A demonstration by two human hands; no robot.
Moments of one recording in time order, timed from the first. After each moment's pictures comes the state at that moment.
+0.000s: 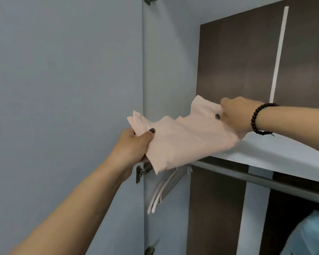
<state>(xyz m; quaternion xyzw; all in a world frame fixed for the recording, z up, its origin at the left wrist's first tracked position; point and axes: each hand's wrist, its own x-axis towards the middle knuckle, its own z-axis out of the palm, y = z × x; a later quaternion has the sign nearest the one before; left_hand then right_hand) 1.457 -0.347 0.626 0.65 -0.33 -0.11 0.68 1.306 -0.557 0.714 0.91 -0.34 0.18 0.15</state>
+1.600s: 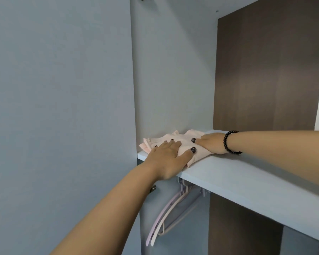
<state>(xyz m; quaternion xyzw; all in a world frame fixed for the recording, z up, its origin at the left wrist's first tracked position) 1.508 -0.512 0.623 0.86 -0.46 0.06 0.24 1.445 -0.692 0.671 0.98 -0.18 0.01 0.03</state>
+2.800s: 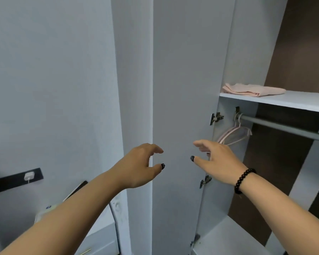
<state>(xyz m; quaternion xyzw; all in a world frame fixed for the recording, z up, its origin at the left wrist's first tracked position) 1.337 -0.009 0.506 0.88 -0.38 0.06 0.27 1.246 -0.234 0.513 0.95 -0.04 0.21 -0.25</state>
